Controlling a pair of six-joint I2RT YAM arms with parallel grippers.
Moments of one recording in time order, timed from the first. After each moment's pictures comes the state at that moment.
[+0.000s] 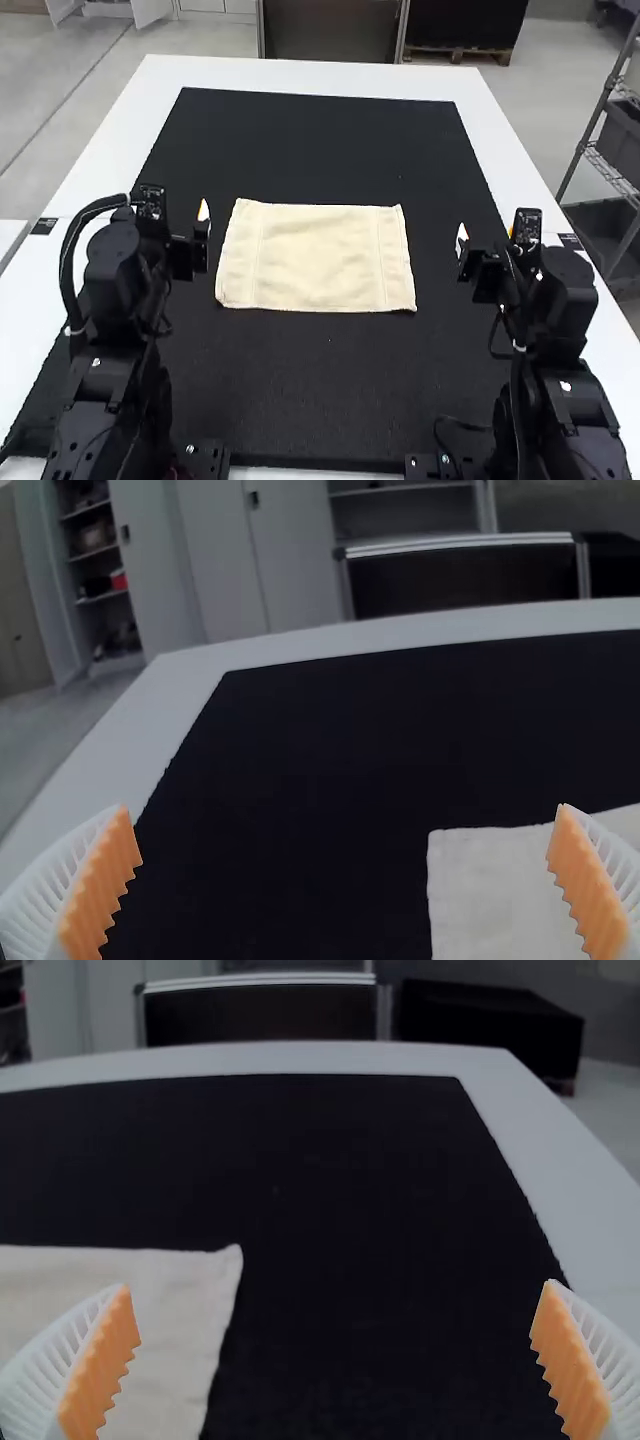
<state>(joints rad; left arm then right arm) 0.03 0.01 0.01 0.02 -0.06 0.14 0.03 0.01 0.01 -0.08 -0.02 -0.01</state>
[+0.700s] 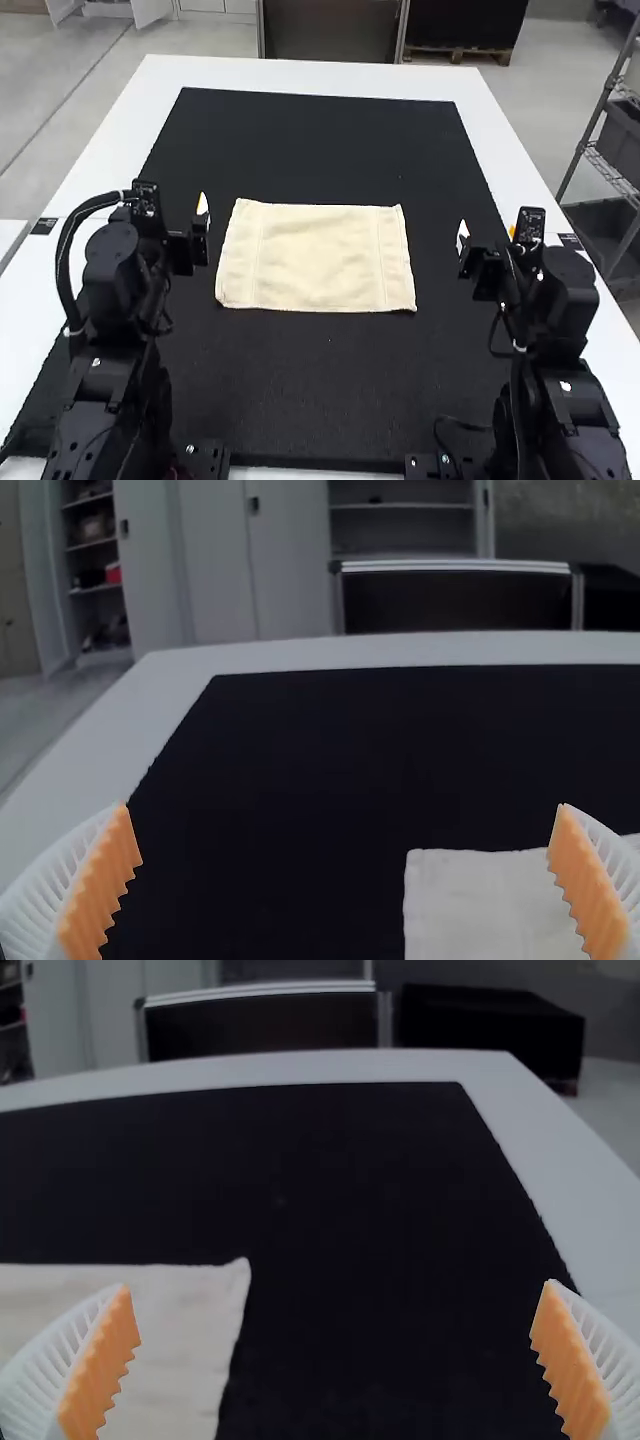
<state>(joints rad) 0.03 0.01 0.01 0.03 -0.06 0.06 0.03 0.01 0.01 -0.07 -0.02 0.02</state>
